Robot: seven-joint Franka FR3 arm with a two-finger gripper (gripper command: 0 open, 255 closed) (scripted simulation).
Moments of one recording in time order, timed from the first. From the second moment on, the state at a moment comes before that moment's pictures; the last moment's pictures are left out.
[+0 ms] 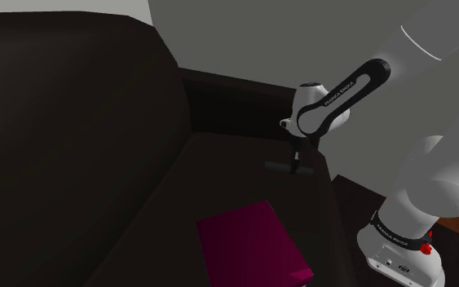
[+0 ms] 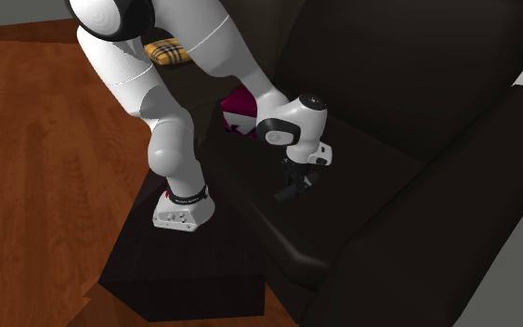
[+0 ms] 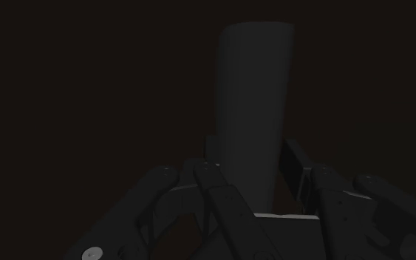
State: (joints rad) arm 0.14 -0.25 -0.21 -2.81 0.02 2.53 -0.60
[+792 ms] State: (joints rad) arm 0.13 -0.32 -0.20 -2.79 0.00 2.43 -0.58
